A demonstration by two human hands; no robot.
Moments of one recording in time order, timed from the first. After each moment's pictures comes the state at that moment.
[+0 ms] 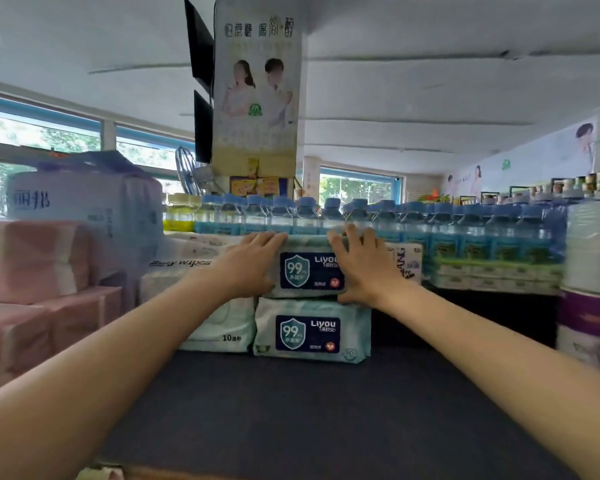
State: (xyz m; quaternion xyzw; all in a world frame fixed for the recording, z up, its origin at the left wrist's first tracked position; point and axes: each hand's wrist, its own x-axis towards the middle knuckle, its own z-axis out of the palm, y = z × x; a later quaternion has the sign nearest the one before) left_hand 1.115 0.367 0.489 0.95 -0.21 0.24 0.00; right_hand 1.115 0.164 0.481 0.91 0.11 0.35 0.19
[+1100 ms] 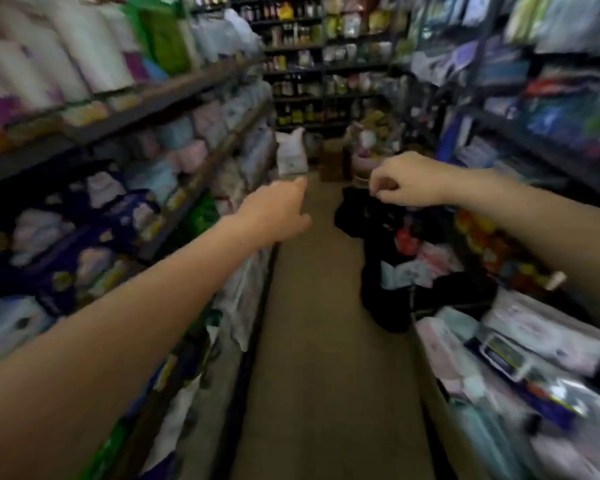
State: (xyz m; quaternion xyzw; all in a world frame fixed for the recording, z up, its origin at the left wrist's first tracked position) left_hand 0.595 0.120 0.300 0.55 -0.83 0.02 0.06; right_hand 0.377 0.108 0.311 0.83 -0.56 0.04 -0.01
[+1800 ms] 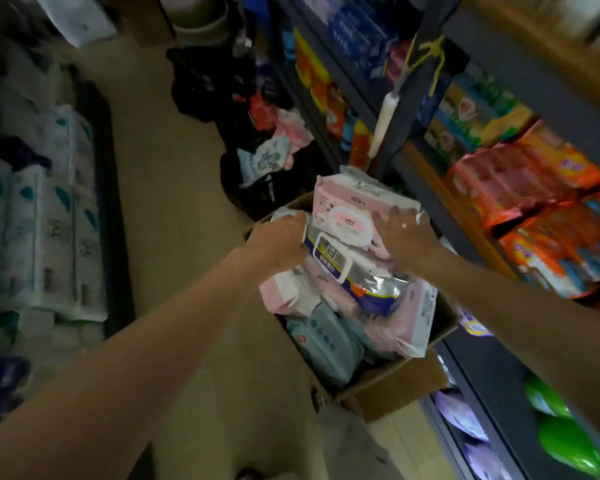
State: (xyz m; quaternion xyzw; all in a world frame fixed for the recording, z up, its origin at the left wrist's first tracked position) left_hand 0.172 0.106 0.028 0.36 -0.90 -0.16 -0.16; right_hand -0.011 0.218 -0.043 0.57 -0.76 -0.32 0.02
